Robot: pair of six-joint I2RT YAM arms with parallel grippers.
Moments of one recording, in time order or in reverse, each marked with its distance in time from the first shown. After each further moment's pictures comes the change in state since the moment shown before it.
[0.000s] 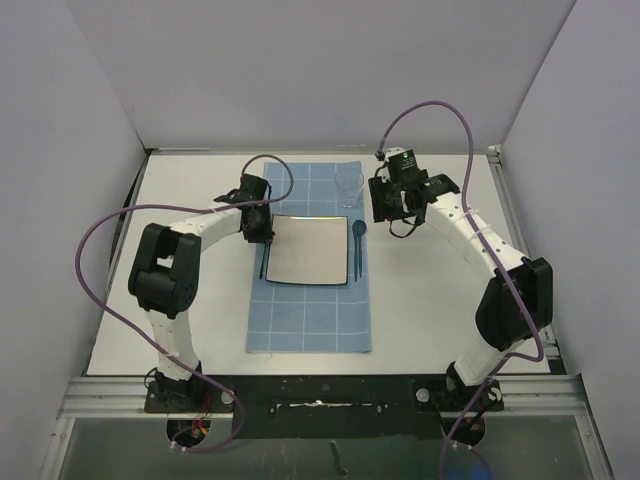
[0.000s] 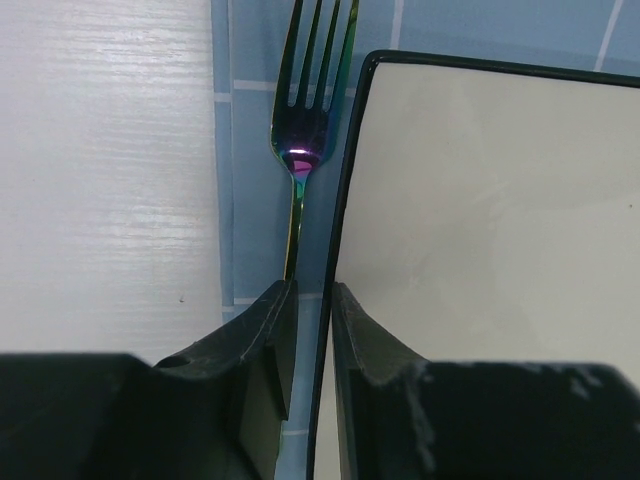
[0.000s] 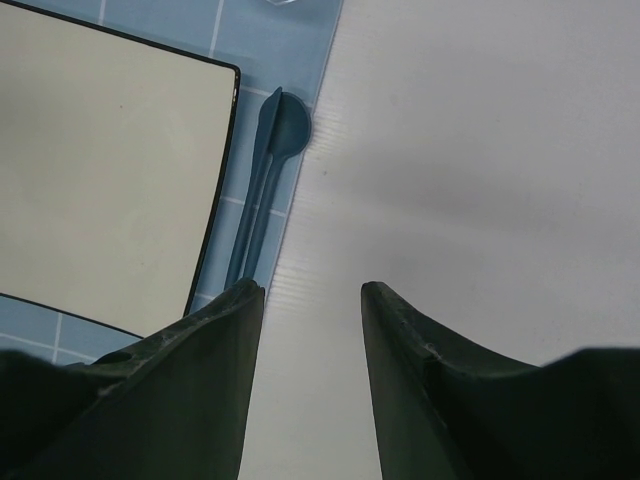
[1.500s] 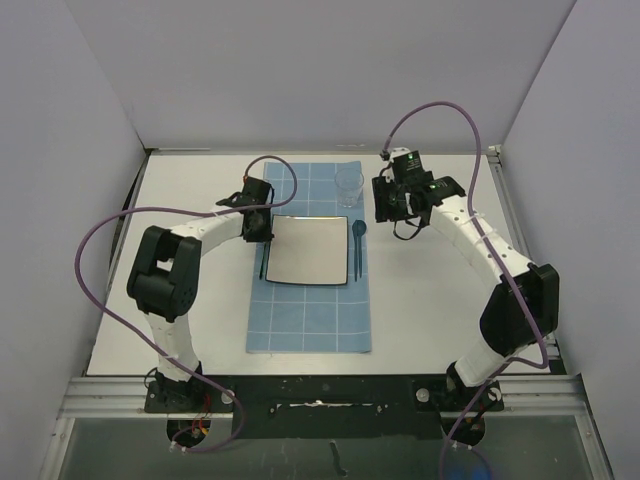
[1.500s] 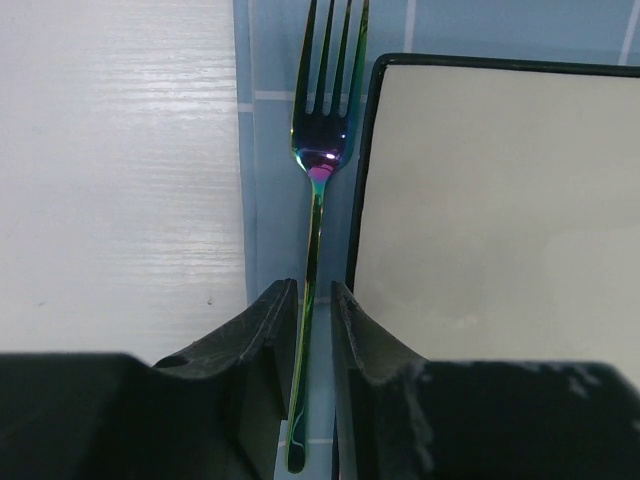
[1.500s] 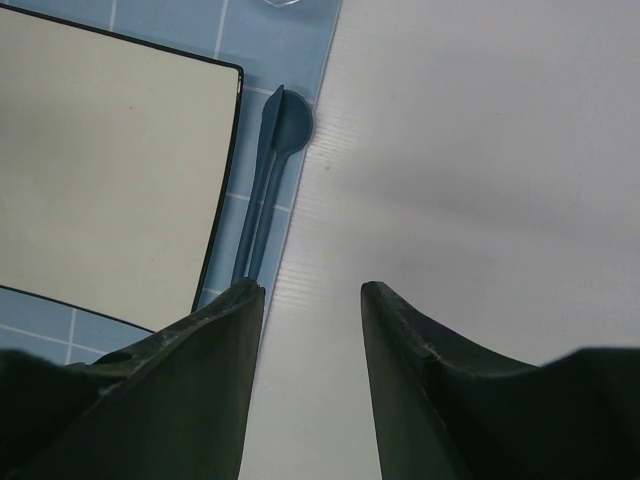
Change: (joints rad) left arm -0.025 -0.030 -0.040 0.036 -0.093 0.053; right arm -0.009 -0.039 -0.026 0.004 -0.011 0.024
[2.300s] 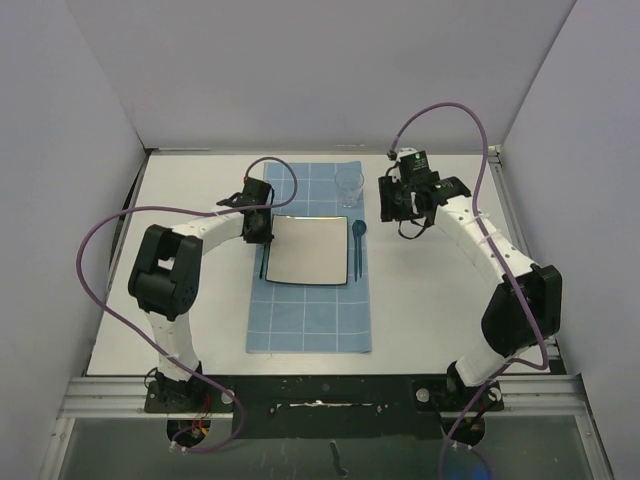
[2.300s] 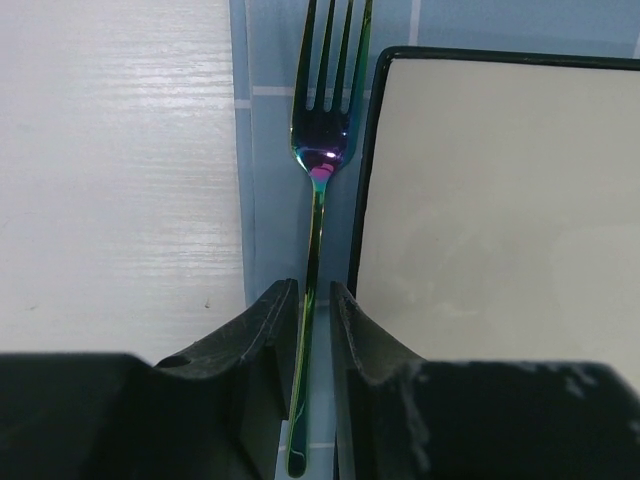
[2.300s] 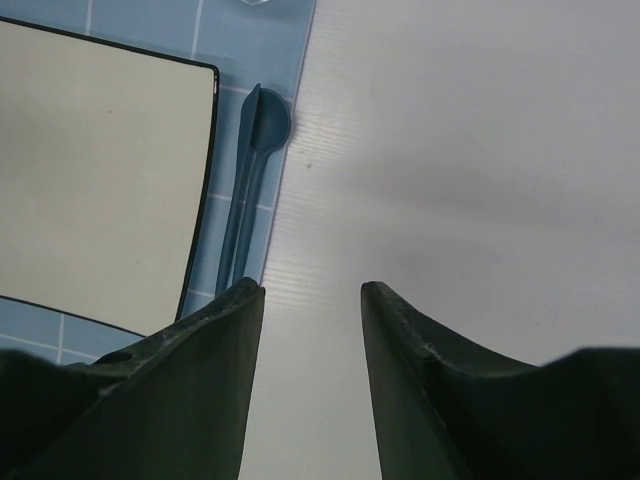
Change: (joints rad) left arm -0.002 0.007 0.000 0.002 0.016 0.006; right arm -0.033 -0.011 -0.015 0.006 -0.006 -0.001
